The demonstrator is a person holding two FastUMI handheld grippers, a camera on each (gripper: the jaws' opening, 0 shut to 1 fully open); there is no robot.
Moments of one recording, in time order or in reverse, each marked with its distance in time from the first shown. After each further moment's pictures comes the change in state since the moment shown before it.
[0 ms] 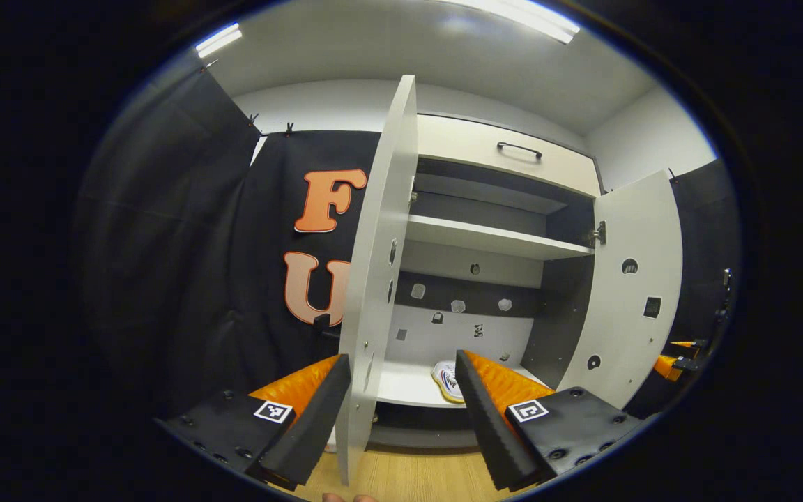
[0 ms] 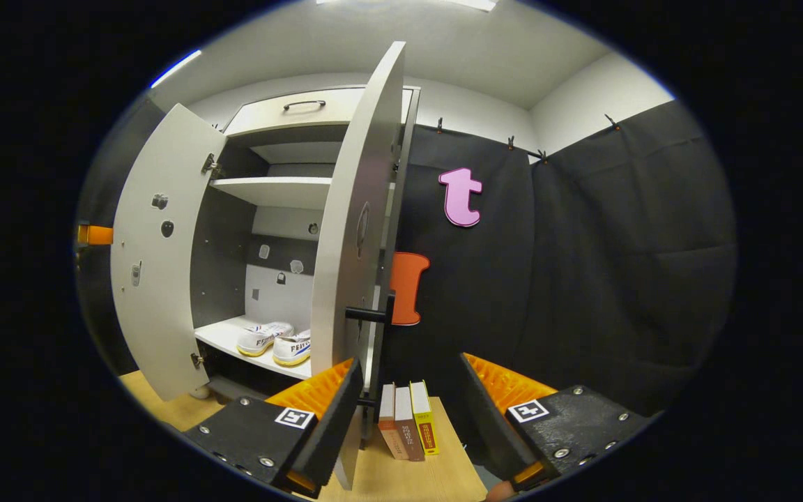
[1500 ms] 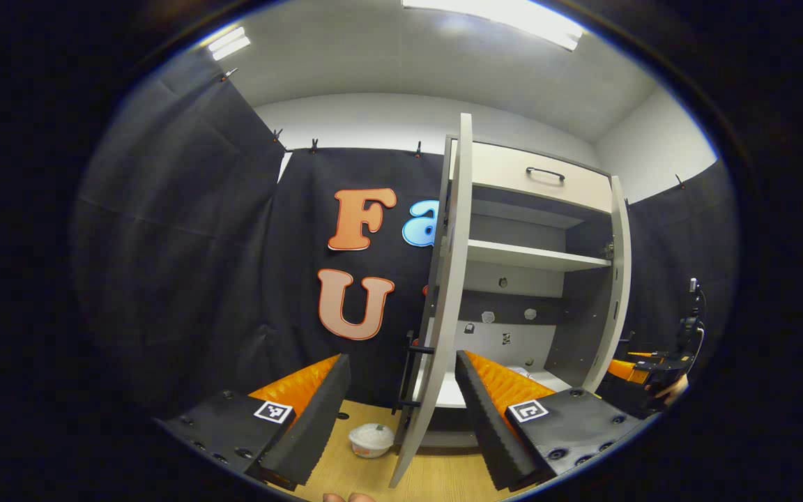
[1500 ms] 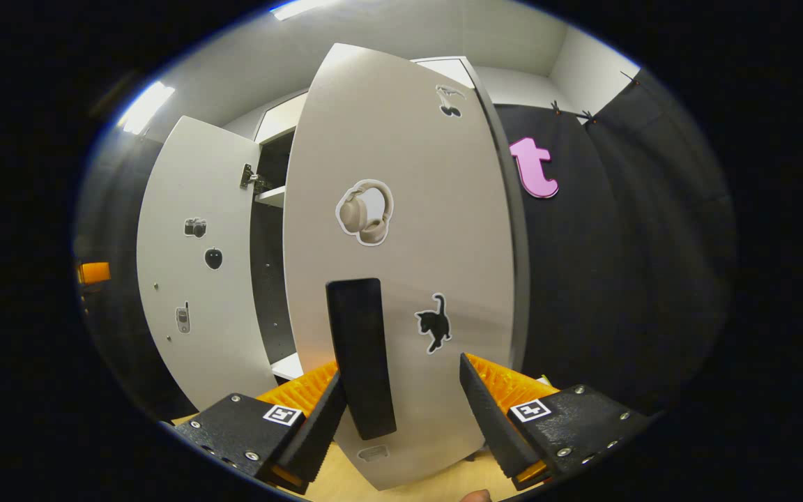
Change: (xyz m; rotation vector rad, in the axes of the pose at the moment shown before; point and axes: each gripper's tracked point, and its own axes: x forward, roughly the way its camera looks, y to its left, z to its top) left arm -0.055 0.086 0.027 0.029 -0.058 0.095; right arm 0.090 0.175 -0.001 0.211 0.033 0.277
